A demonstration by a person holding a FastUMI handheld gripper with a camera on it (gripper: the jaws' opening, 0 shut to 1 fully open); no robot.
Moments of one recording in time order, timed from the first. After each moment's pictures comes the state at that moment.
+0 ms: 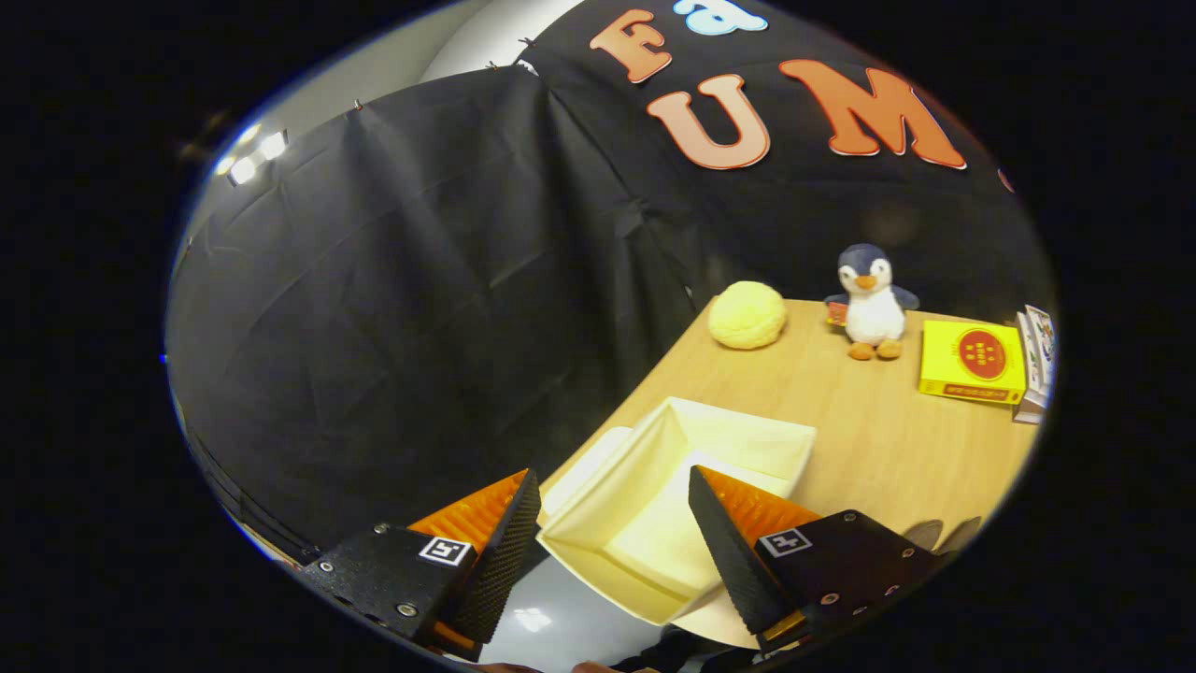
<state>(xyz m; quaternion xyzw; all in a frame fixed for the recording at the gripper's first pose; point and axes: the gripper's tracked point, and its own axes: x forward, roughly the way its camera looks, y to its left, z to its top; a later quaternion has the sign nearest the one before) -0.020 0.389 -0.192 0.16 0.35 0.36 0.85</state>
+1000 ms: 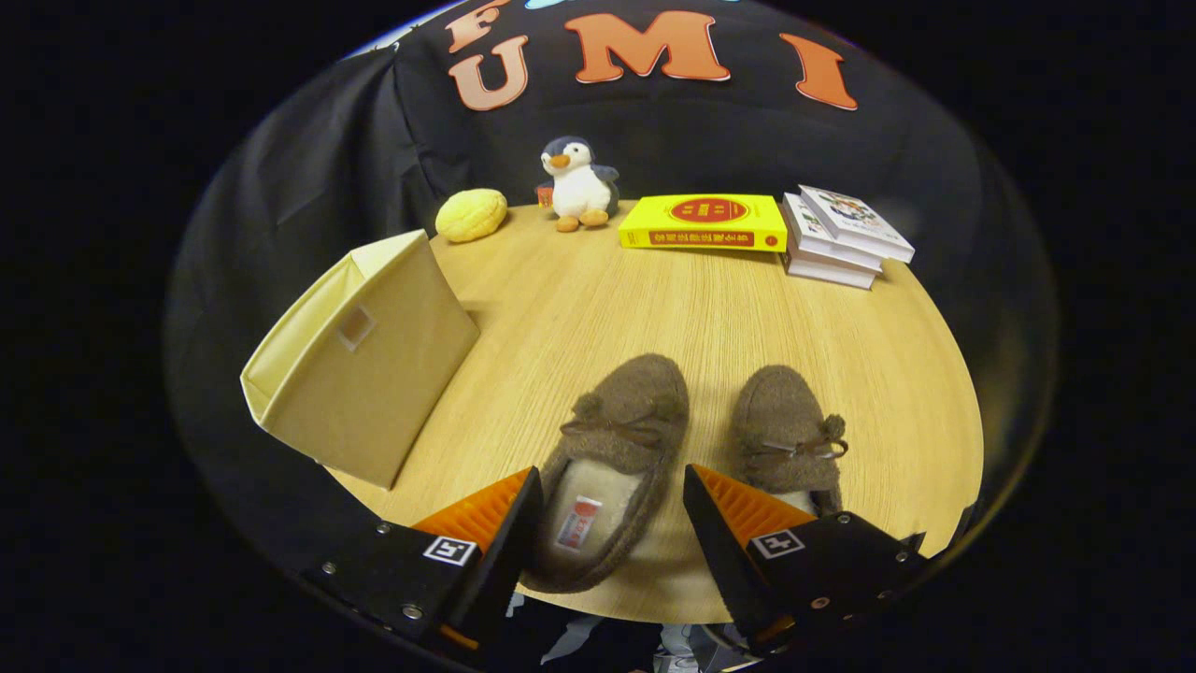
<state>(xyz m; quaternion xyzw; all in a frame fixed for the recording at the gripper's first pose) -0.095 0.144 -0.437 0.07 0.47 0.12 0.87</state>
